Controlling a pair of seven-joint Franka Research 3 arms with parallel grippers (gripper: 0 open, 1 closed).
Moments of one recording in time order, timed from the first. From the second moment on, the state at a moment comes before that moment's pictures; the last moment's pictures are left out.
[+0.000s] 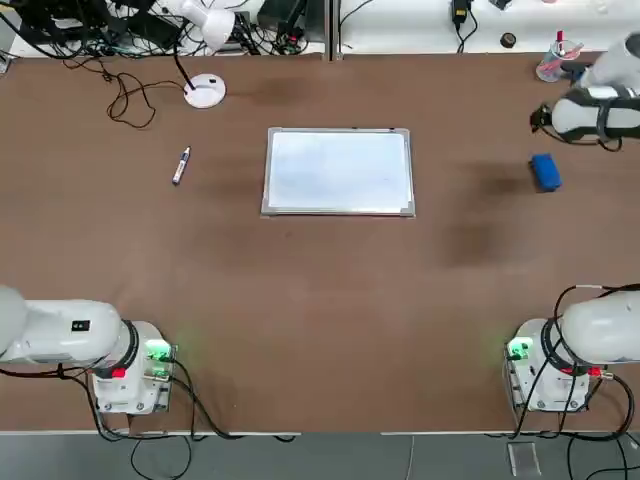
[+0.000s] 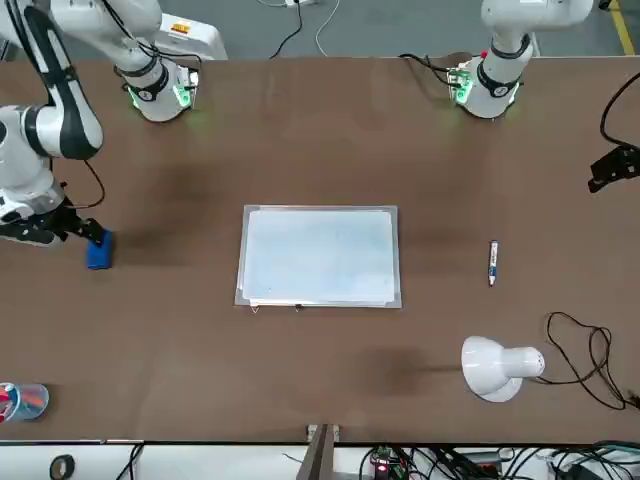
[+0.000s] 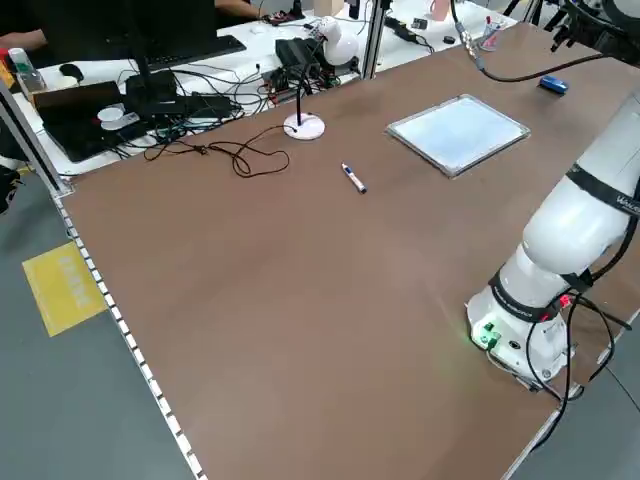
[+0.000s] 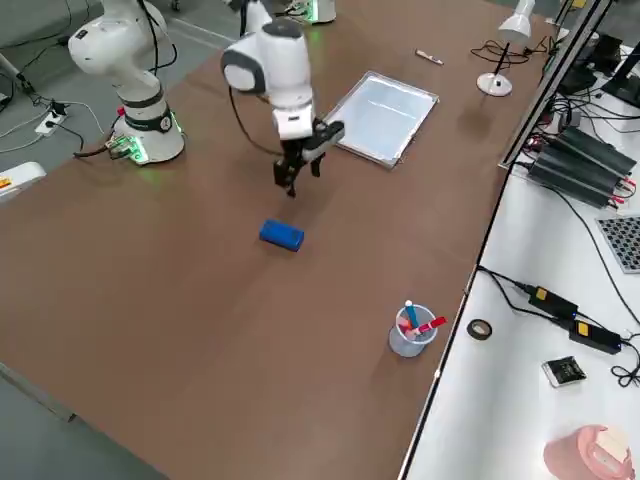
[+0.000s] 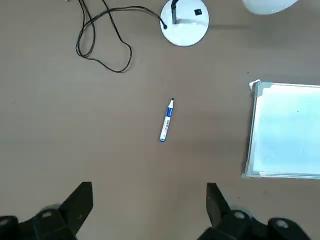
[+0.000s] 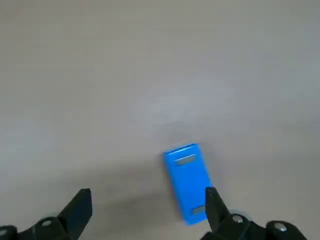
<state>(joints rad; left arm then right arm) 0.01 -0.02 -0.06 -1.60 -0.02 1.61 -0.07 0.06 -0.01 -0.11 -2.37 -0.11 2.54 0.23</state>
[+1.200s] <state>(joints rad) 0.02 -0.02 -0.06 -1.60 0.02 1.61 -0.08 0.16 0.00 -0.23 -1.60 -0.10 1.73 0.03</state>
